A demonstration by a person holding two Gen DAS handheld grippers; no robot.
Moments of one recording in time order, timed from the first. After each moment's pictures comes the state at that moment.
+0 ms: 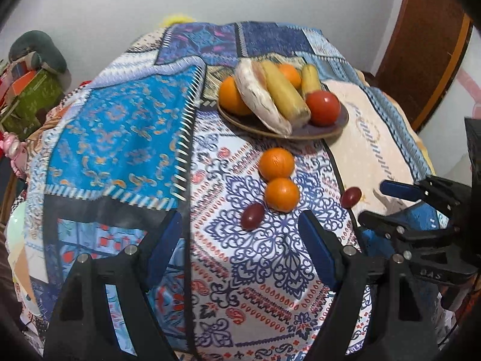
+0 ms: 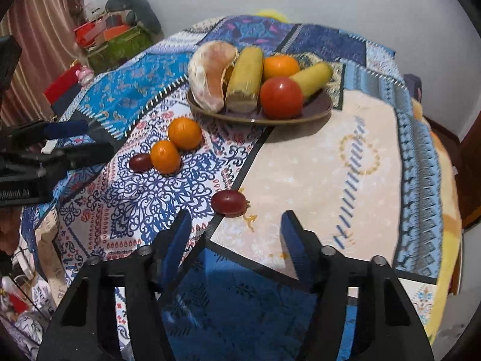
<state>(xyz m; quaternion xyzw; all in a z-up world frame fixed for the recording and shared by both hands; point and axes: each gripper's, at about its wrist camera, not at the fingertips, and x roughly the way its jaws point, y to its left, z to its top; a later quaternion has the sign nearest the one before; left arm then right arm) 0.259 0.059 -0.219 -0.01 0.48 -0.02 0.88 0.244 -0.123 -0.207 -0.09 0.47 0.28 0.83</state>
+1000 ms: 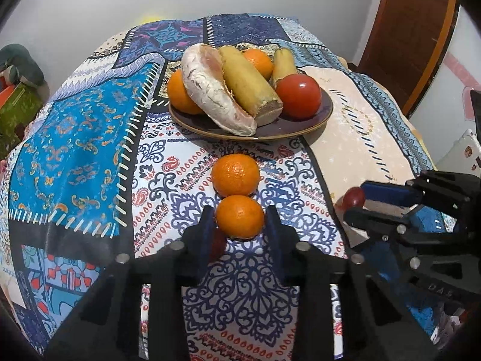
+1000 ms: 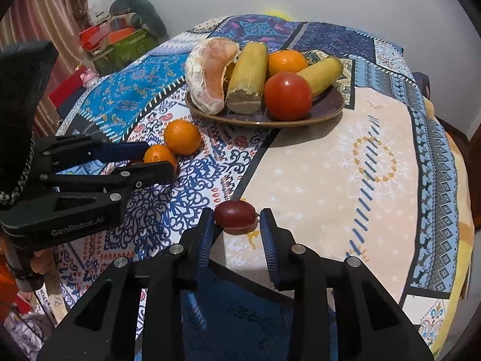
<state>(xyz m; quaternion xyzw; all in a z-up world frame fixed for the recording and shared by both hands) 0.292 0.028 -0.249 0.00 0.47 -0.07 0.88 0.252 -0.123 -0.213 -0.07 0.46 0.30 0.83</state>
